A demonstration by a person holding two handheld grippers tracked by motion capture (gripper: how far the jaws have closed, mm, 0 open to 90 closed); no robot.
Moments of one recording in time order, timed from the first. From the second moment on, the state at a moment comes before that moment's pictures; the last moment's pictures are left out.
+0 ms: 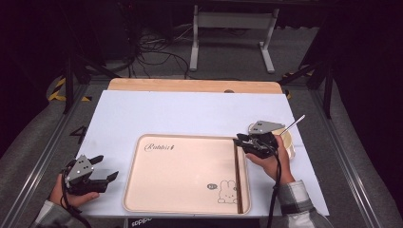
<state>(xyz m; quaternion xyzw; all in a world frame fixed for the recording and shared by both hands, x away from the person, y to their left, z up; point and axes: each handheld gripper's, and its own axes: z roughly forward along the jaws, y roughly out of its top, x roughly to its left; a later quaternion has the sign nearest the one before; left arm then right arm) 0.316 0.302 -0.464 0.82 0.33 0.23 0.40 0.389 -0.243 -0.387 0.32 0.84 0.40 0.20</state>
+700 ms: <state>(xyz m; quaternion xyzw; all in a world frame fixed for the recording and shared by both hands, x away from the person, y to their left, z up) 0.315 0.303 -0.465 0.82 0.33 0.23 0.40 0.378 -0.358 -0.350 0.46 0.73 0.42 0.28</state>
